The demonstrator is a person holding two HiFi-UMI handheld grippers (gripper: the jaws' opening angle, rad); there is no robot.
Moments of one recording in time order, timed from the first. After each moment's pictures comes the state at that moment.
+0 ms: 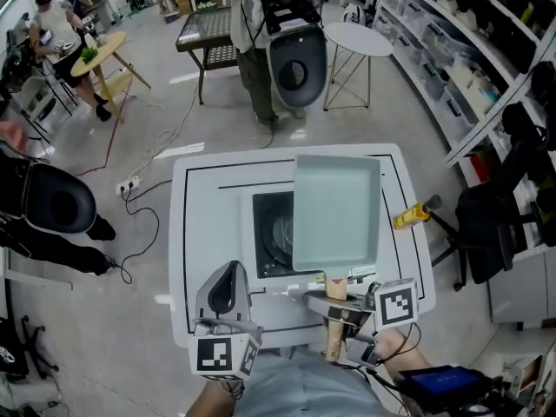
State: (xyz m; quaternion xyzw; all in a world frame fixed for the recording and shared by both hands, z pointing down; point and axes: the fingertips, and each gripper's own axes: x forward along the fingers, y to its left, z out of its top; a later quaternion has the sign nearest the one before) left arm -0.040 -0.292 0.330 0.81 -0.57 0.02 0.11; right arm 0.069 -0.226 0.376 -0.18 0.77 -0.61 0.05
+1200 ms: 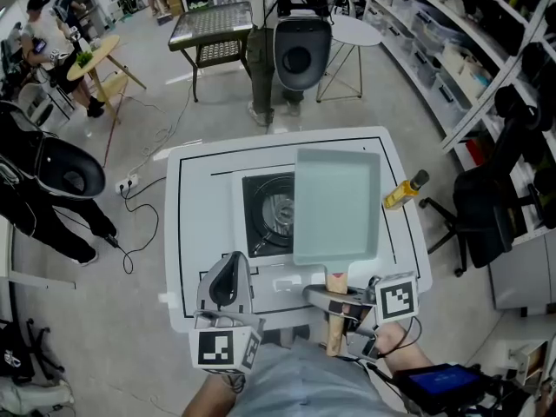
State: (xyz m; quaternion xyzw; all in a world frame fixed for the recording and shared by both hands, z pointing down) left arm -0.003 -0.245 0.318 0.83 -0.55 0.02 0.09; right arm 0.097 -0.173 0.373 -0.18 0.77 -0.61 0.07
